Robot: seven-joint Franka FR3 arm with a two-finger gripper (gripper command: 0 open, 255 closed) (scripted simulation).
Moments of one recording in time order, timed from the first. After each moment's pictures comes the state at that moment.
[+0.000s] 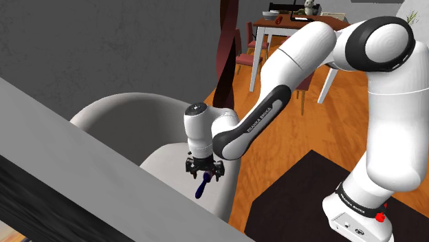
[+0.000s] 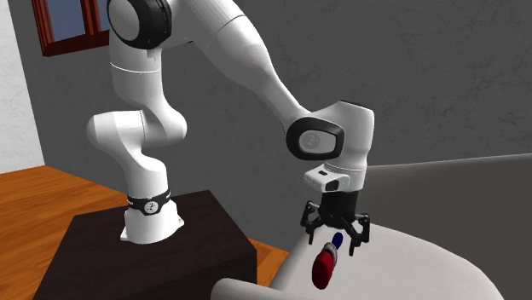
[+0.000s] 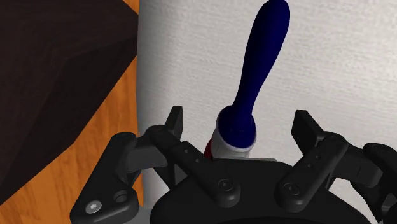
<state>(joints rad) 0.08 0.45 0.65 -2.11 -0.41 2.35 1.85</state>
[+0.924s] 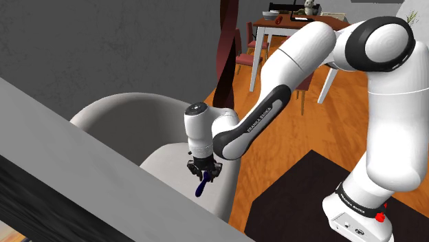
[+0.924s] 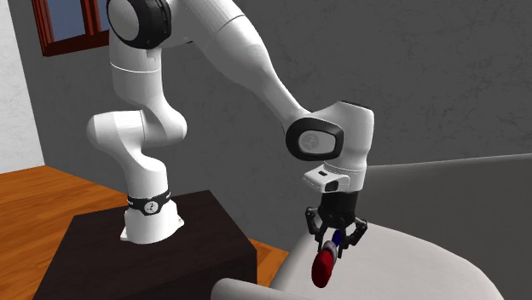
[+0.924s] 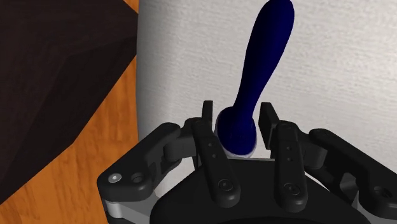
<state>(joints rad) 0.08 0.45 0.65 -2.11 -0.41 2.35 1.84</state>
